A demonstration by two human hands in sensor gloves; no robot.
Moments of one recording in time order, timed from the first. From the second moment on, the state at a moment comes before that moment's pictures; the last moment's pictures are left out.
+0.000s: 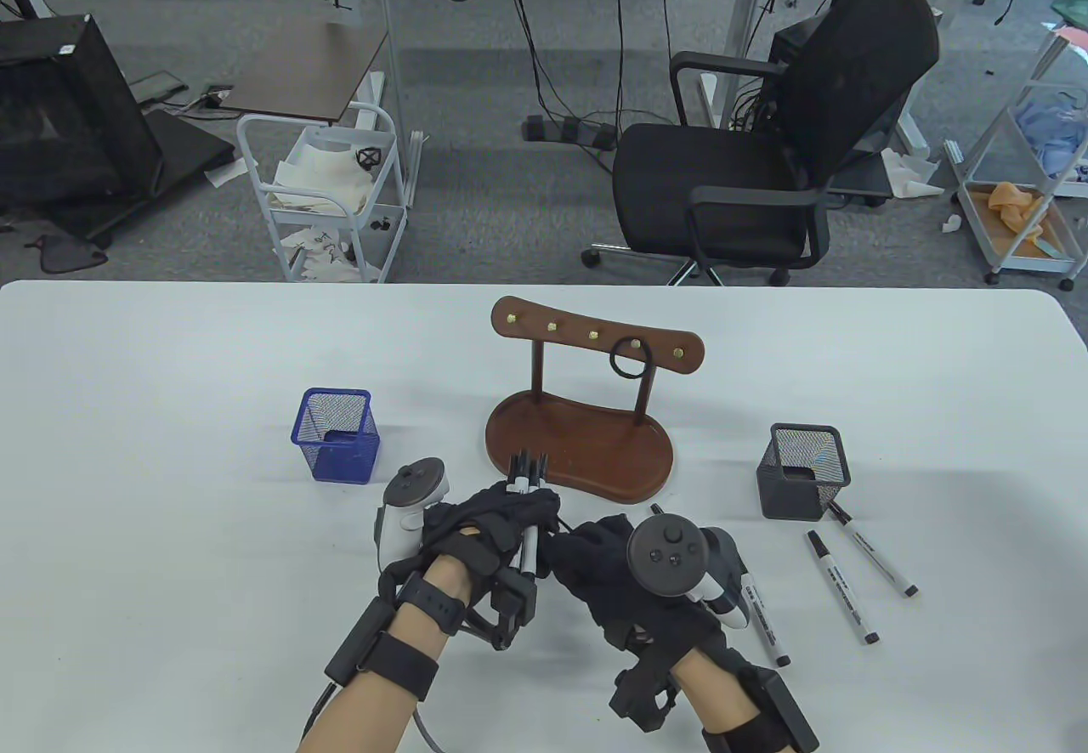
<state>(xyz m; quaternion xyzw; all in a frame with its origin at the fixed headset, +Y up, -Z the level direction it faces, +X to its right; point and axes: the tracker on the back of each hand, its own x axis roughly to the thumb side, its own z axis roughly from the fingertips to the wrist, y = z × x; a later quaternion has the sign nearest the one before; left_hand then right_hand) -0.113 -0.746 -0.368 -0.28 0.03 0.69 0.67 0.099 -0.706 -0.310 0.21 0.12 0.90 0.36</state>
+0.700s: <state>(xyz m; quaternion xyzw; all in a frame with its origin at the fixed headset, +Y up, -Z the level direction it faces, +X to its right) -0.105 -0.729 -0.351 -0.25 -0.14 0.68 0.68 0.139 -0.715 -0.329 0.11 0.12 0.82 0.55</state>
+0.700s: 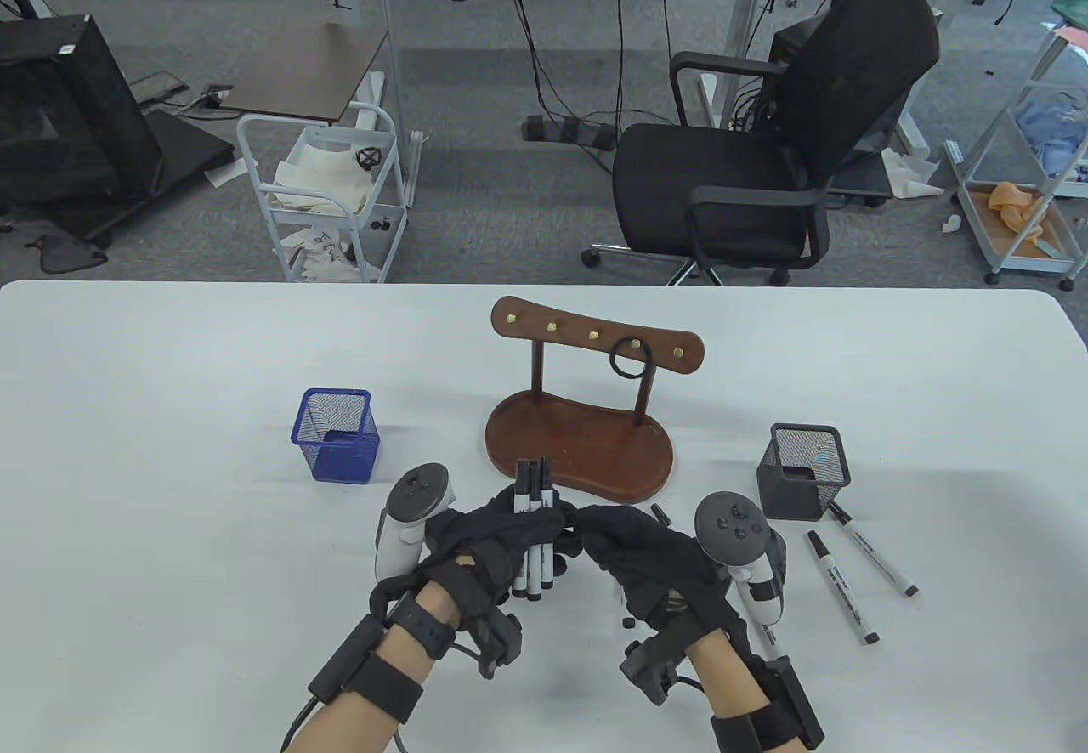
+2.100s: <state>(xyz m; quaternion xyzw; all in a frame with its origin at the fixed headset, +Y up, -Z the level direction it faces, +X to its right) -0.201 -0.662 -0.373 -0.04 -0.10 0.57 0.81 0.131 -0.717 -0.315 0.14 0.06 0.91 0.39</state>
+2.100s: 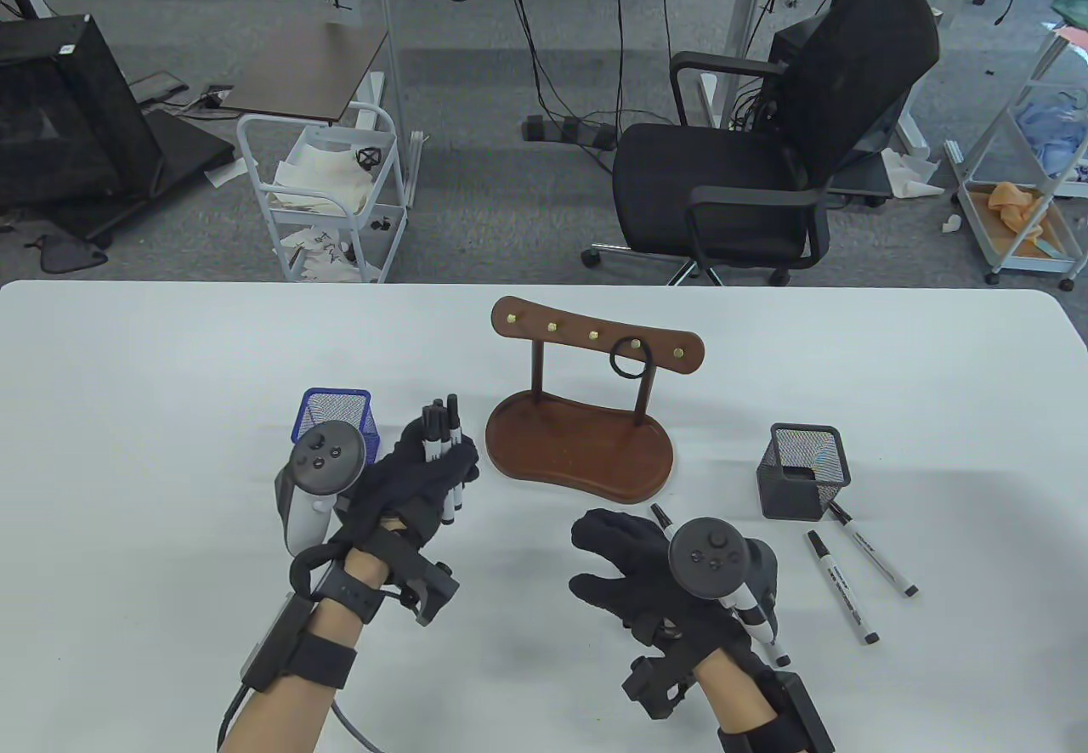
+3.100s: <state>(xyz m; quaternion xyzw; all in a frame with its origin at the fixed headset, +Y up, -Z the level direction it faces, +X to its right) -0.294 -0.674 -0.458 0.03 0.03 0.47 0.88 0.131 -0.718 -0.315 0.16 0.06 0.92 0.35</state>
